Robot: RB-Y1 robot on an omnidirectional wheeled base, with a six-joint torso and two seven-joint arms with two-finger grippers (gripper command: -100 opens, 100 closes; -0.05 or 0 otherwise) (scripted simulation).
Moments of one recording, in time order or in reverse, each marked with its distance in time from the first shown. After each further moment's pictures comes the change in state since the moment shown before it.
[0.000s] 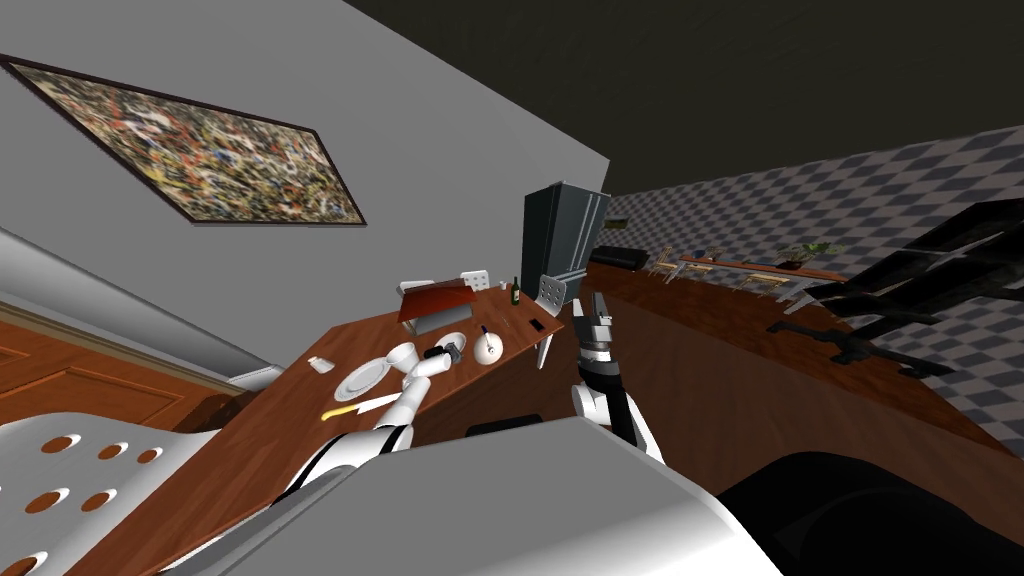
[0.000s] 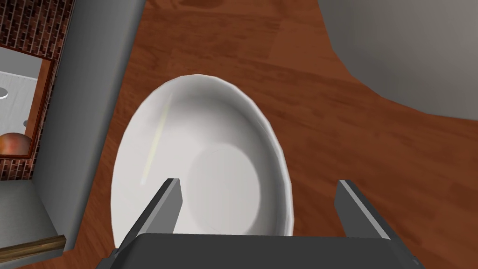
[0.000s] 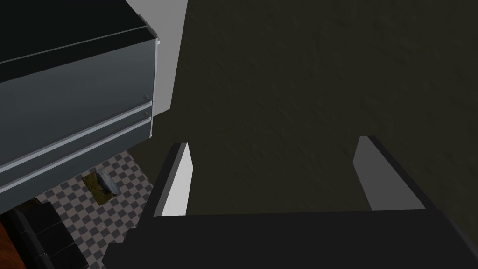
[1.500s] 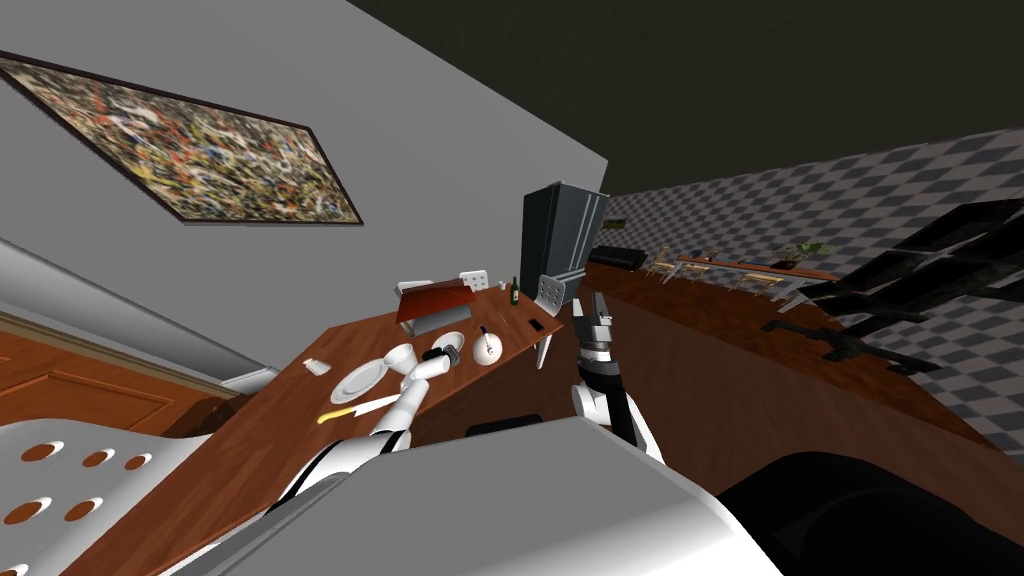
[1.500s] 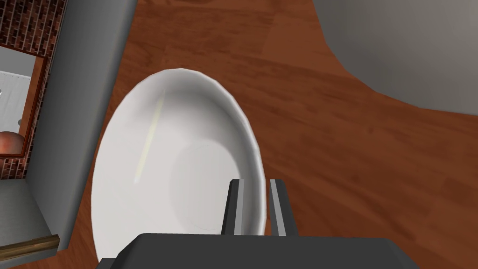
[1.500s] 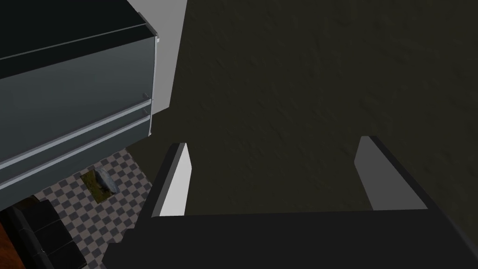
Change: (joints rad) left arm 0.029 0.002 0.001 -0.031 -0.004 0.012 0.006; right arm 0.000 0.000 0.000 0.000 0.000 0.000 0.000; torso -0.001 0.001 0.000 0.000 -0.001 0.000
